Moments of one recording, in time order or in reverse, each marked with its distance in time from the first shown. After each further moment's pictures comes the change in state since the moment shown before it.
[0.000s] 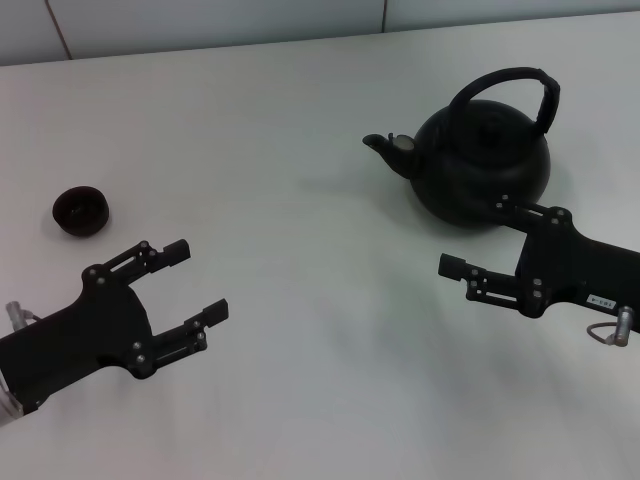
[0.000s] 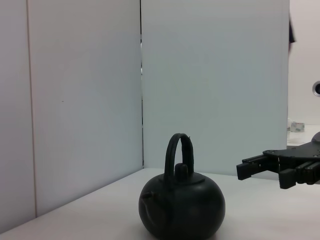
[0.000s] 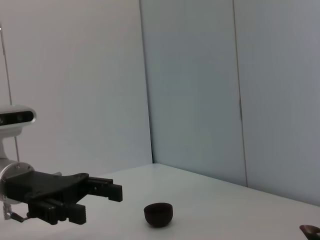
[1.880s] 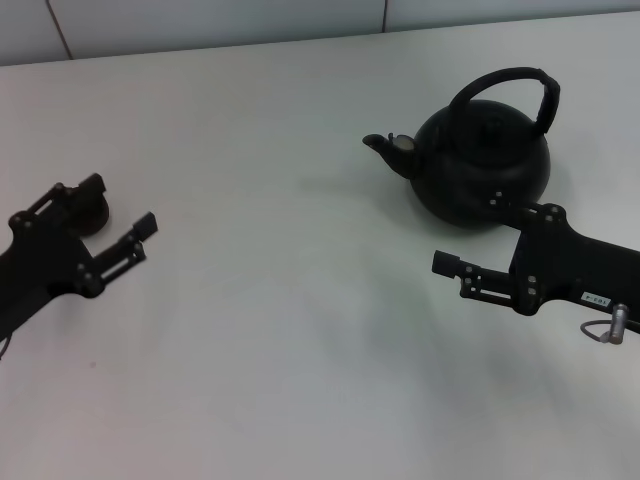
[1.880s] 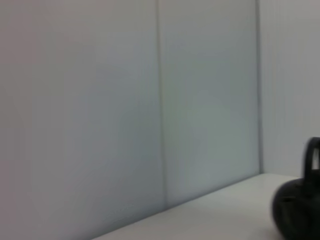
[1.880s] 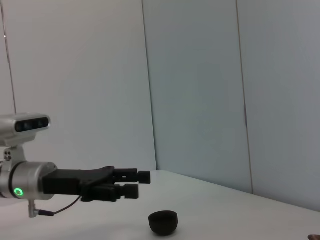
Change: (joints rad) left arm 0.014 -0.004 -0.002 -0.002 -0.252 -0.153 -0.010; right arm 0.010 0.003 0.001 0.011 0.004 -0.009 0.000
